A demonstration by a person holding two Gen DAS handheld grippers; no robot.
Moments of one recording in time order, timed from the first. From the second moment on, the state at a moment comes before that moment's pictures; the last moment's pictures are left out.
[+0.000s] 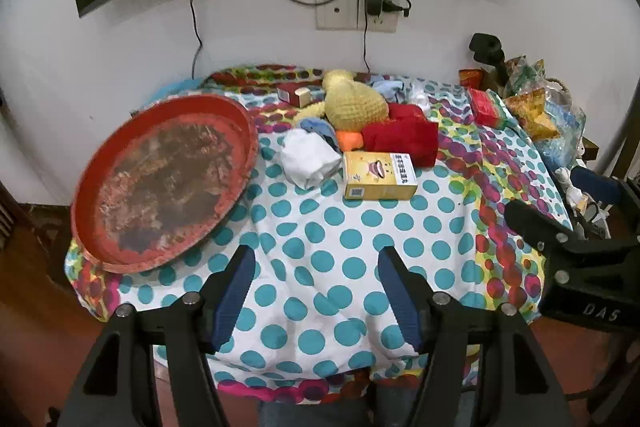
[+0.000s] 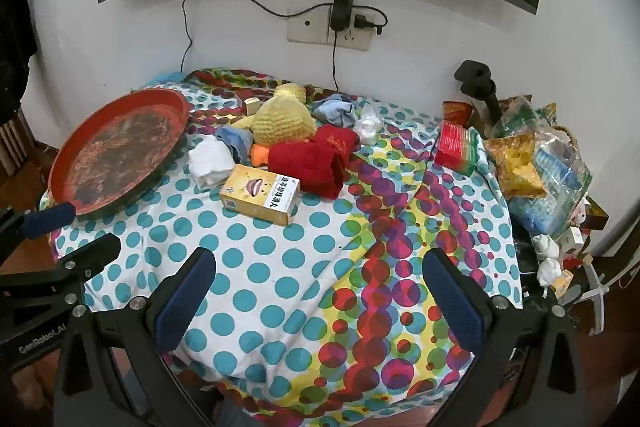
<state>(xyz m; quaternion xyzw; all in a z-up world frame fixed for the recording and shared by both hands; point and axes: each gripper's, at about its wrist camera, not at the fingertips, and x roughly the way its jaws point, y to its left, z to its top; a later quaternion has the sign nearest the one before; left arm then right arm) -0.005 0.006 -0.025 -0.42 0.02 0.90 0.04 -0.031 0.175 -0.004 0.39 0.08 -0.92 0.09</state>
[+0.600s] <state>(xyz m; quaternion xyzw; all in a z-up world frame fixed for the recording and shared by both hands) -0.048 -0.002 -0.076 -0.44 0.01 0.89 0.06 -0.094 0.168 -0.060 0.40 0.10 -0.88 0.25</state>
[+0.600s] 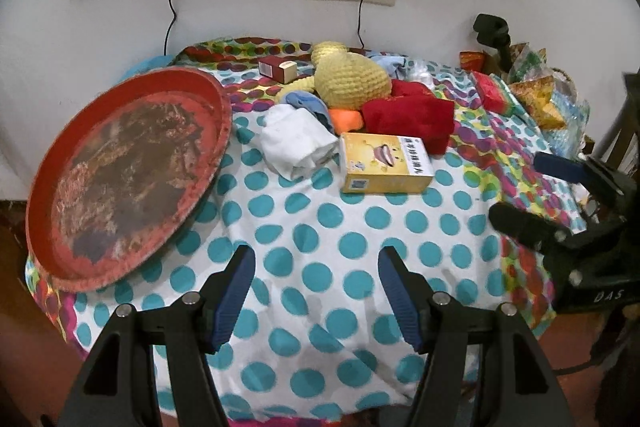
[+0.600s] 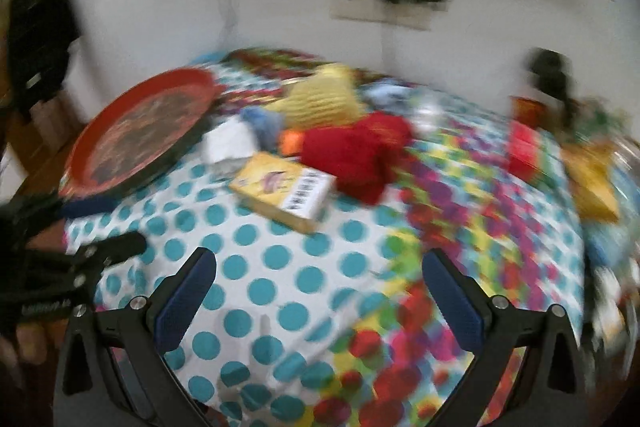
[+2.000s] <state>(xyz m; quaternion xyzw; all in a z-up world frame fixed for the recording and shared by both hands) -0.158 0.014 -0.109 -0.47 -0.01 0.88 0.08 -0.171 0.142 -0.120 0.40 0.17 -0.82 0.37</state>
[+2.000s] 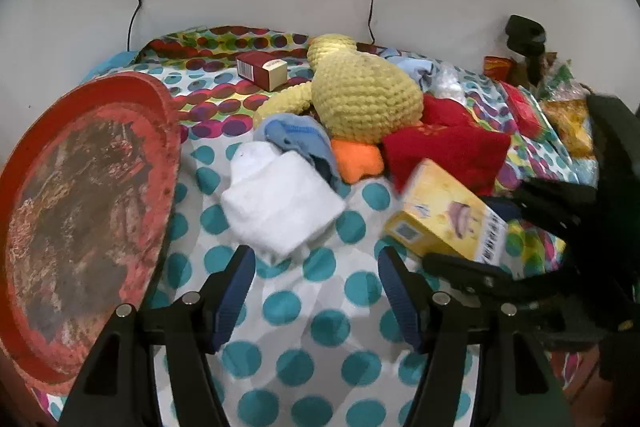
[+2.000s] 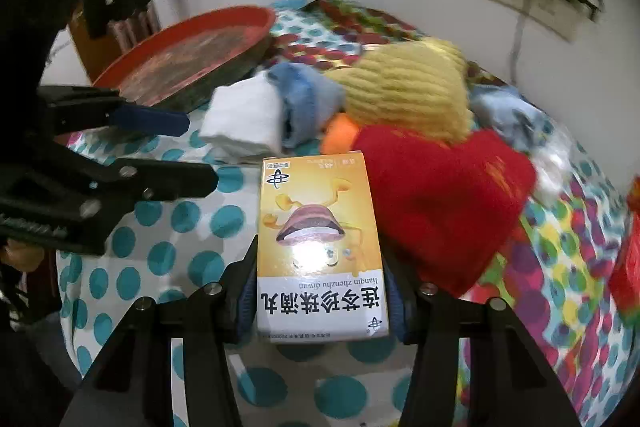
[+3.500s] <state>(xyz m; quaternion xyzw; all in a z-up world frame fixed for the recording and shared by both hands) -0.134 0.008 -0.078 -0.43 0.04 0.90 0.04 -0.175 0.142 -0.129 0.41 0.17 -0.84 0.33</state>
